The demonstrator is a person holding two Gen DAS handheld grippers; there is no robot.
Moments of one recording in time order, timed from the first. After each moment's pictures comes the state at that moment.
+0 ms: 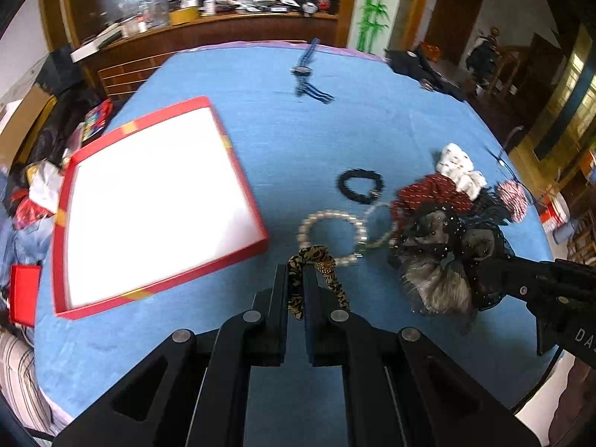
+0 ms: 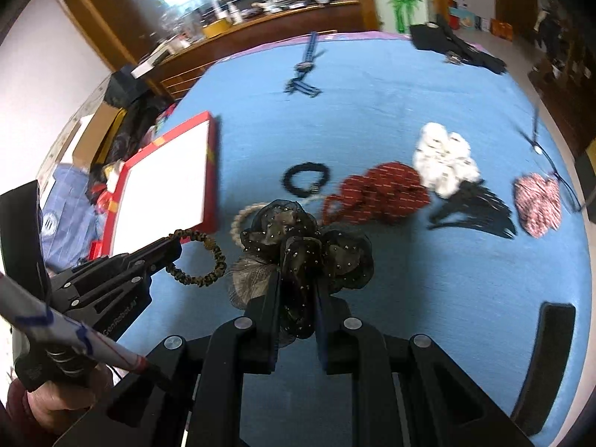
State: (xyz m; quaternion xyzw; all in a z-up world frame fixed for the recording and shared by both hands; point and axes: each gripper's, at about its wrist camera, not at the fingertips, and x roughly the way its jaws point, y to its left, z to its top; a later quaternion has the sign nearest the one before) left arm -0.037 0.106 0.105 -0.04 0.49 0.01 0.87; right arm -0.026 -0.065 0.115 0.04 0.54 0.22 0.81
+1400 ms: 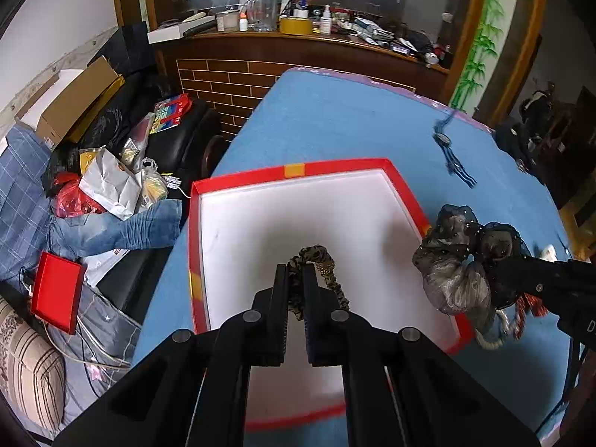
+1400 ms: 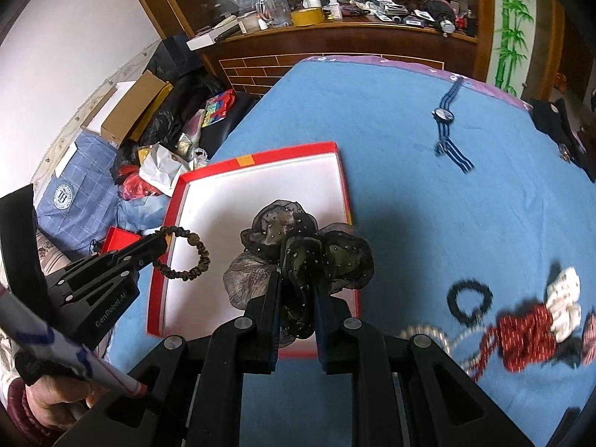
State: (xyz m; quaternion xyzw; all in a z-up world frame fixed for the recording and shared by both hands) left arm 0.020 0.324 0.121 -0.09 0.46 0.11 0.88; right arm 0.053 0.144 0.133 -0.02 0.52 0.29 0.80
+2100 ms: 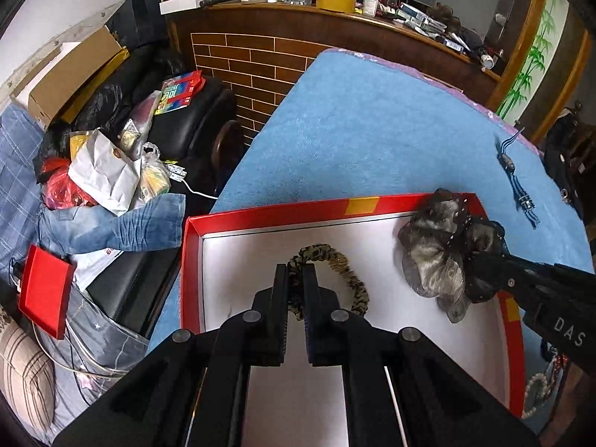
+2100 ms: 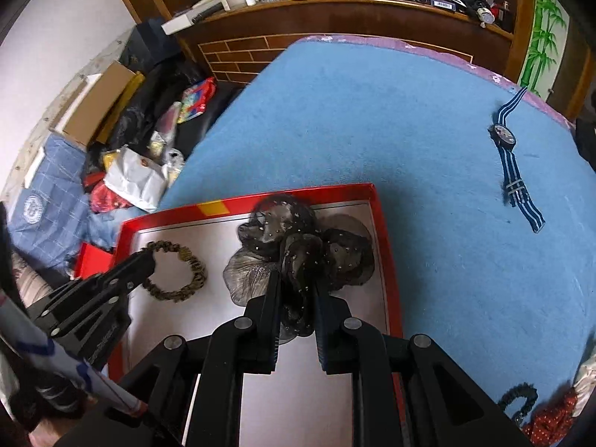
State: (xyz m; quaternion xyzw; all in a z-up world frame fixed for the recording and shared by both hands) left arm 0.107 0.392 0.056 -0.11 0.49 0.14 0.86; right arm 0.150 0.240 0.061 -0.04 0.55 0.26 0.80
